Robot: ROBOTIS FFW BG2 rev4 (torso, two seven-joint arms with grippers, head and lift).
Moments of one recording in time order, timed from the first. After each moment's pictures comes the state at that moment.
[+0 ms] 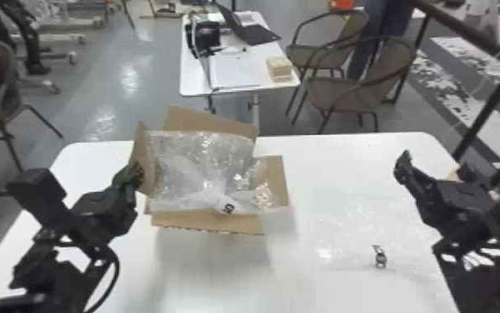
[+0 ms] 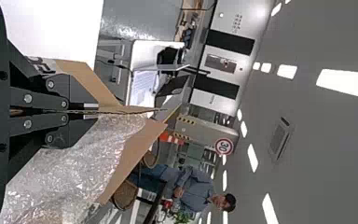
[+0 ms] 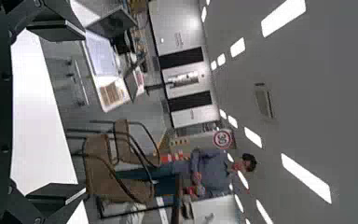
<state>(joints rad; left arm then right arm) 0.23 0.00 0.15 -2.03 0.30 0.29 -0.23 0.27 -0.07 -0.08 -2.07 -0.27 0.13 -0.06</state>
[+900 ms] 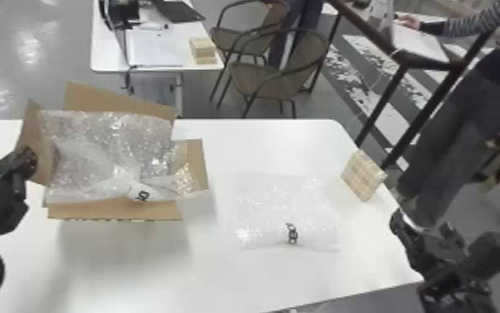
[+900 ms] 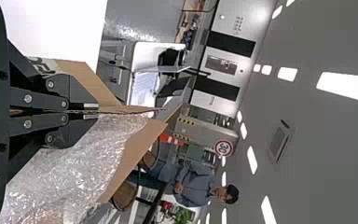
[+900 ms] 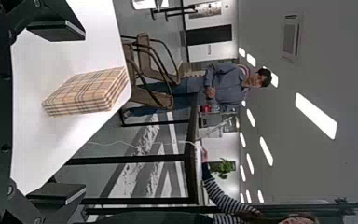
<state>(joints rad) 0.25 0.00 0.15 -2.03 0.31 0.29 -0.23 0.33 0.00 -0.53 -1.76 -0.24 -0.04 0.22</state>
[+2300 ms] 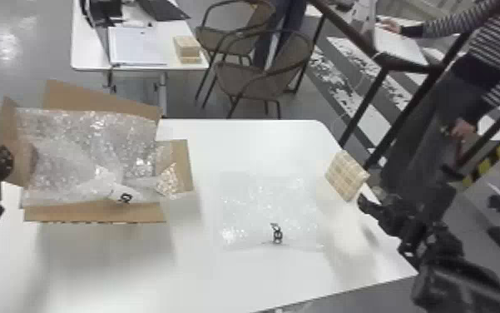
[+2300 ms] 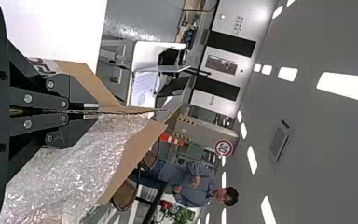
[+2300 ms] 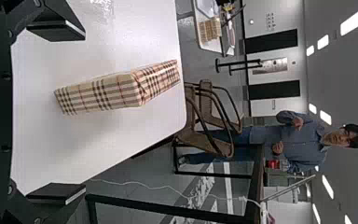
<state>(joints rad) 0.25 0.00 0.15 -2.03 0.31 0.29 -0.23 -0.10 -0.22 -0.60 -1.24 -0.01 0.14 0.61</state>
